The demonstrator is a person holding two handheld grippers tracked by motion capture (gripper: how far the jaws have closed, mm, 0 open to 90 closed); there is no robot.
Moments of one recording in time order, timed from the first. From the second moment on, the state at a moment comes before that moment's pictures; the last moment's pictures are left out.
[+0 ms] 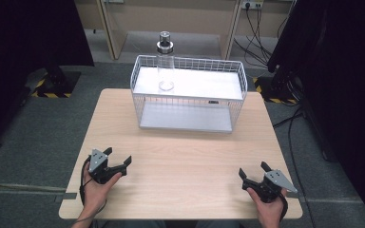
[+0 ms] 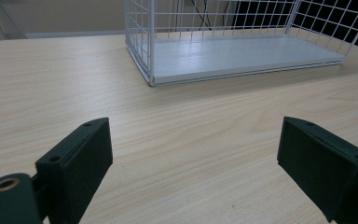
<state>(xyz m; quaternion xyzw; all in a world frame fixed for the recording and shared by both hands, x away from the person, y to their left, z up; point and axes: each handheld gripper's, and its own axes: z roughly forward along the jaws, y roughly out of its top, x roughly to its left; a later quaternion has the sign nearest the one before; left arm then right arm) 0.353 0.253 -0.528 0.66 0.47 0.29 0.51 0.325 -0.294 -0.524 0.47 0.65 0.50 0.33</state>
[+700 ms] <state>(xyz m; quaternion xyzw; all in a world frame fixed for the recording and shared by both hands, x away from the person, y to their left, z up) 0.351 0.260 -0.536 0.65 0.48 0.29 0.51 0.325 -0.294 -0.524 0.47 0.65 0.50 0.33</state>
